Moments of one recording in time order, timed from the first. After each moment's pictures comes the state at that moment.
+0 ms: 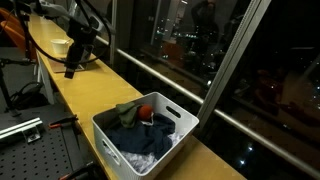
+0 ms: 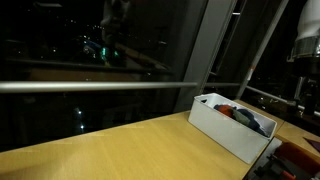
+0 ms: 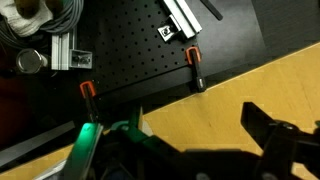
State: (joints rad) arm 0.02 -0.34 0.12 -2.46 0.12 1.83 0.34
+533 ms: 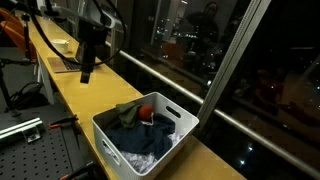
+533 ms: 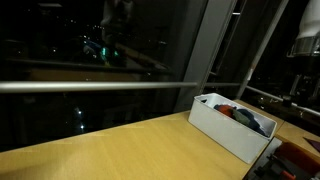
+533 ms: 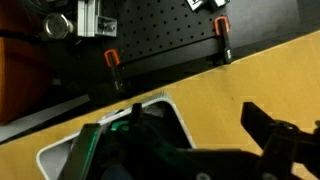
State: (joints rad) arm -0.02 -0.34 0.08 -2.45 -0.01 1.91 0.28
